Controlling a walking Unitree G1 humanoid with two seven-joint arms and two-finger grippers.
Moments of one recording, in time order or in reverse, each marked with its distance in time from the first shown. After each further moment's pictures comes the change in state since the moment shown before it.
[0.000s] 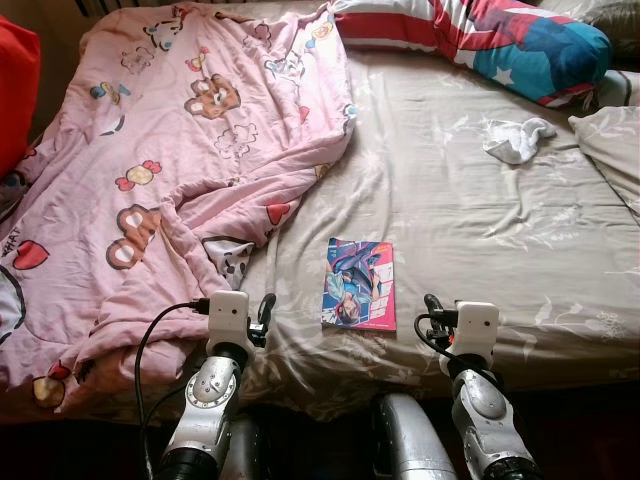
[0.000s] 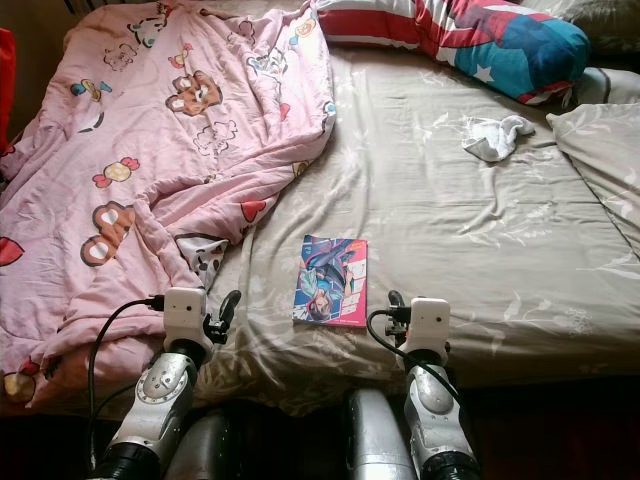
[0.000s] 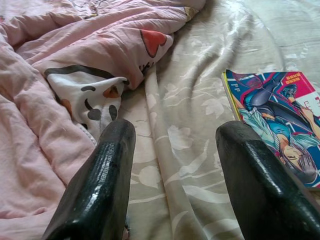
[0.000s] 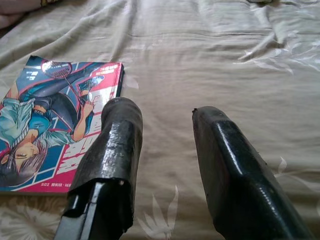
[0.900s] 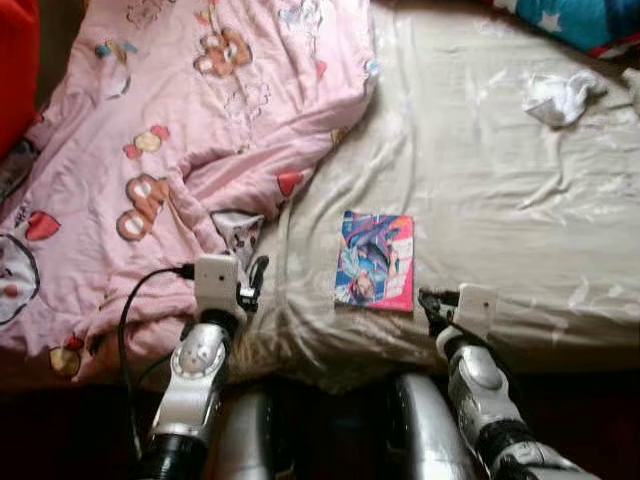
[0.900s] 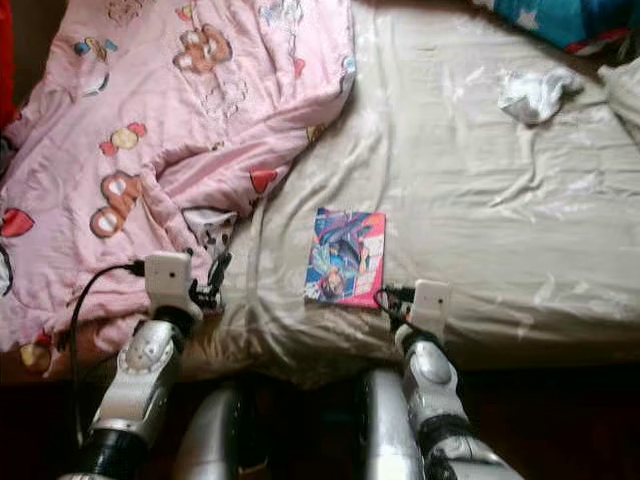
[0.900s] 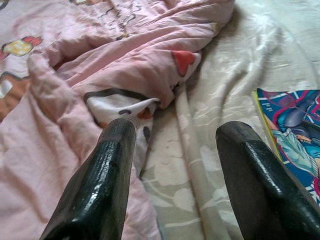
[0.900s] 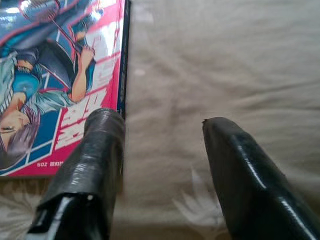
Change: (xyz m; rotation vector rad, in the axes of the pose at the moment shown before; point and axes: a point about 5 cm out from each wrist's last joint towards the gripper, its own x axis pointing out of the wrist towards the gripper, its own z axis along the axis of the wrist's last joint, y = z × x) left arm 0.005 0.014 0.058 0.008 -0.152 0.020; right arm 0.025 0.000 0.008 0.143 0.111 -0.019
